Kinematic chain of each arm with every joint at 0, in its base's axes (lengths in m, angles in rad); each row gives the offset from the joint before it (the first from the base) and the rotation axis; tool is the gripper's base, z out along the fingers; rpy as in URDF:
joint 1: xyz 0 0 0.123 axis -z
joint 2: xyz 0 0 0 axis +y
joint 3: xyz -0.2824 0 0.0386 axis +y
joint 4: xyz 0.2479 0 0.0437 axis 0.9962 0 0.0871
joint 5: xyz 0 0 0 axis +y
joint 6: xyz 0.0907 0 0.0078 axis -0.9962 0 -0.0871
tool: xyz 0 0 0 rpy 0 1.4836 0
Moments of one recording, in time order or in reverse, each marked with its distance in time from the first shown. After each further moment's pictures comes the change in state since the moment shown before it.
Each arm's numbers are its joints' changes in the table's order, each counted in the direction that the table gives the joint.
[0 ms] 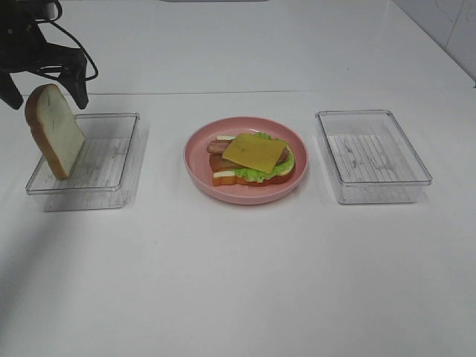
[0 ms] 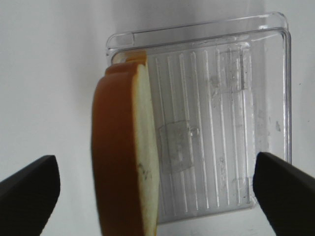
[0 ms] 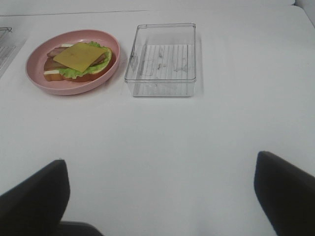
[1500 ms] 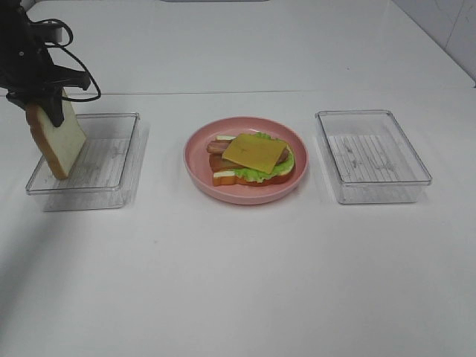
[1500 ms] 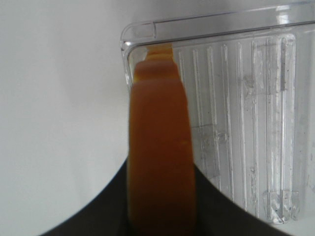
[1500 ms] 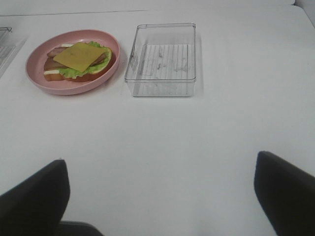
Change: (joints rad) left arm 0.000 0.061 -0.011 0.072 0.001 0.022; right arm 0.000 0.000 0.000 0.000 0.000 0.000
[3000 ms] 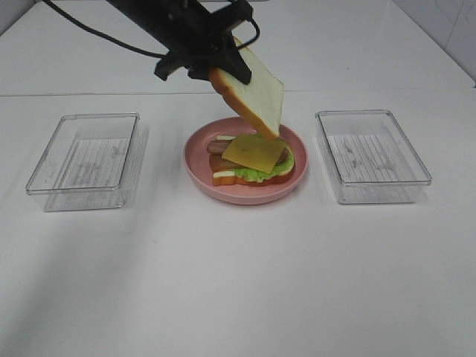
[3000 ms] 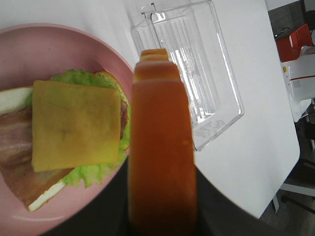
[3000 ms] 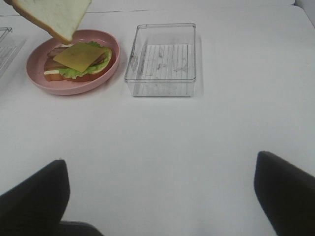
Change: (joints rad) left arm 0.330 -0.046 -0.005 -0.714 -0.222 -0.090; right arm 0.000 0.000 0.000 0.000 0.000 0.000
